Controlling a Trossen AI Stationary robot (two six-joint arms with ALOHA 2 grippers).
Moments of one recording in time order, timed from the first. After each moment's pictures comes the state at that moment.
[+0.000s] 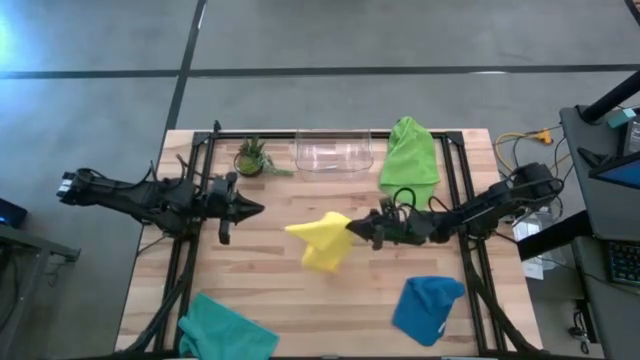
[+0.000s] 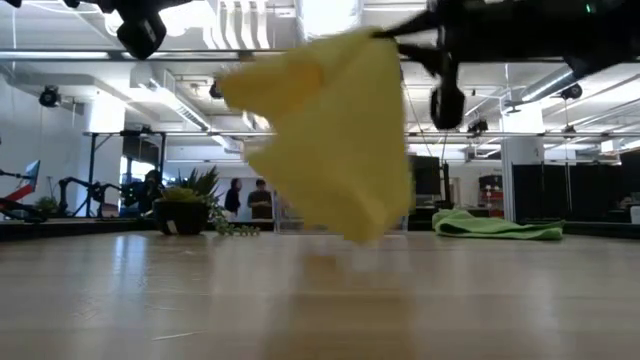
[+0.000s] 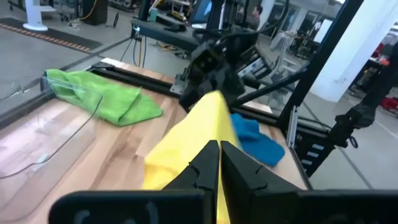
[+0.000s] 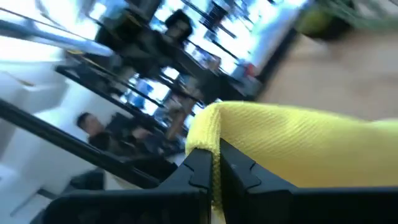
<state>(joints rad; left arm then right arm) -0.19 0.61 0.60 -0.11 -0.22 -0.34 0.27 1.49 0.48 1.01 0.40 1.00</state>
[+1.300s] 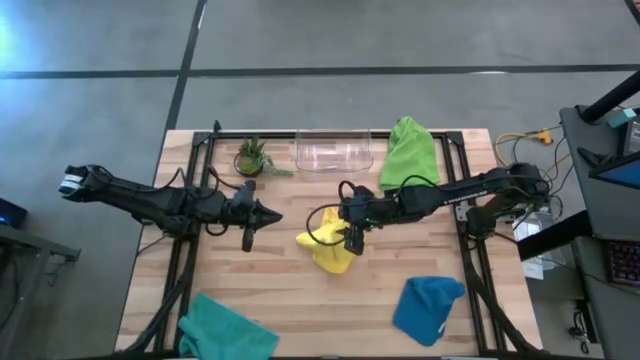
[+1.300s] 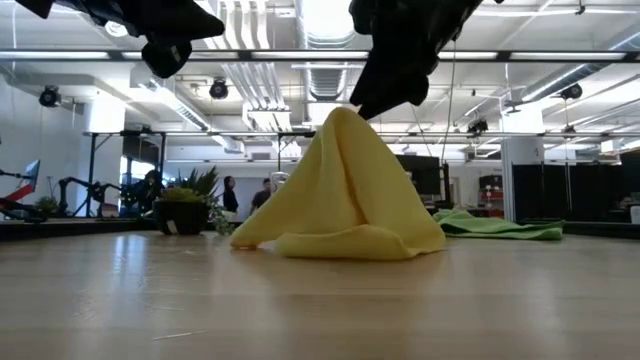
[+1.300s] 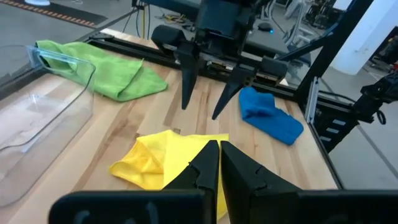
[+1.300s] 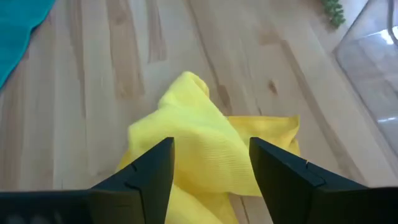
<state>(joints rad) -0.19 0.84 0.59 0.00 -0.22 -0.33 0.12 1.58 1.16 -0.43 0.14 0.31</state>
